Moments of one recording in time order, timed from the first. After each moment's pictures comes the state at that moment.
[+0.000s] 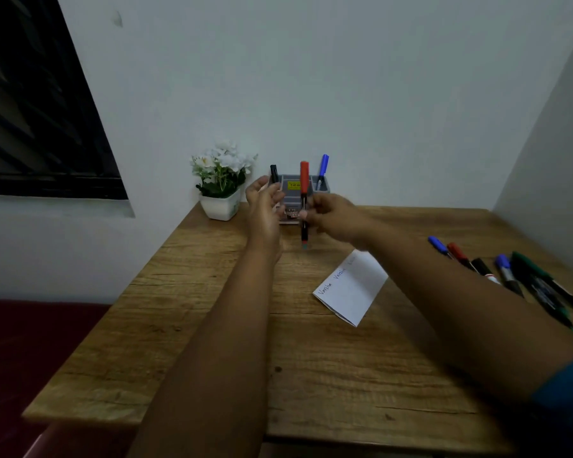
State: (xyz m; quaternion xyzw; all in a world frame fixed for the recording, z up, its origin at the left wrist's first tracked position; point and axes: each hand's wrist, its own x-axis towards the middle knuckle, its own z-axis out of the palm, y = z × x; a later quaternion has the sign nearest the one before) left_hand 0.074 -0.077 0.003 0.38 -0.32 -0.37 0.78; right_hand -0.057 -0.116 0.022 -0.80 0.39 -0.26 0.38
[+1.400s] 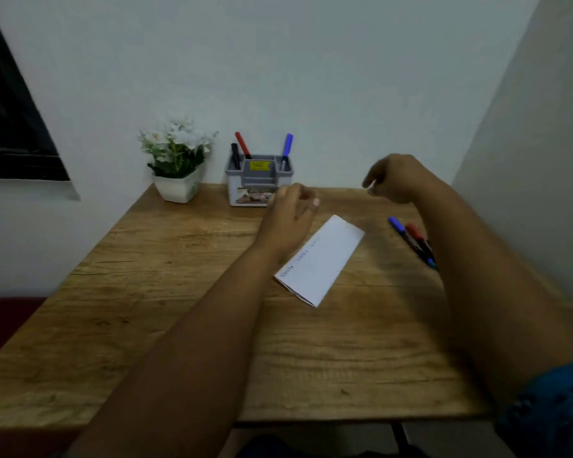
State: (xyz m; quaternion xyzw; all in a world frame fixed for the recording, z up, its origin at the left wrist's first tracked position) left_hand 0.014 -0.086 -0.032 0.55 -0.66 -0.14 0.49; right_hand -0.190 -0.162 0.063 -0.80 0.59 -0.14 0.05
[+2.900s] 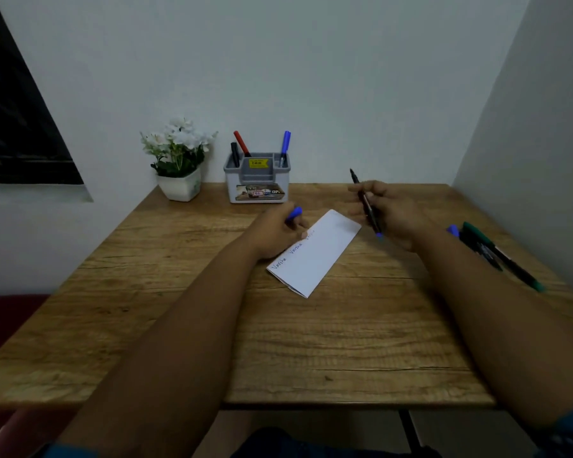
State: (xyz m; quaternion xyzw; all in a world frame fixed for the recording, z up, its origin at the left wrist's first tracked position) left_hand 0.029 -0.069 -0.032 0.58 -0.71 -0.23 0.33; right_hand -0.209 -0.136 -0.015 -0.63 0.36 -0.42 0.55
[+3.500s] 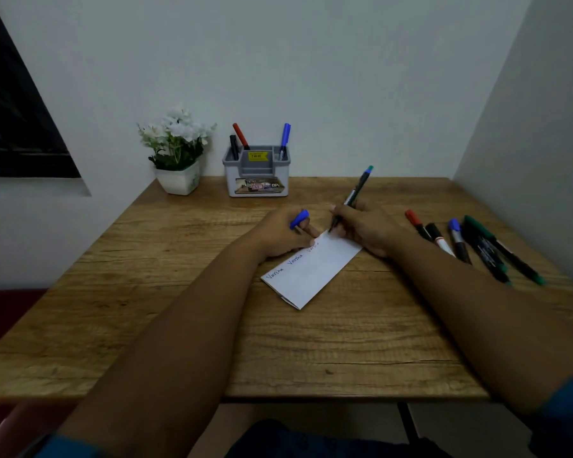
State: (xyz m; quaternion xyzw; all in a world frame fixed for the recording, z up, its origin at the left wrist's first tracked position) left_hand 0.020 -0.069 -0.039 0.57 -0.69 -0.31 0.33; right_hand -0.173 -0.124 -0.036 -0.61 0.40 -0.37 0.57
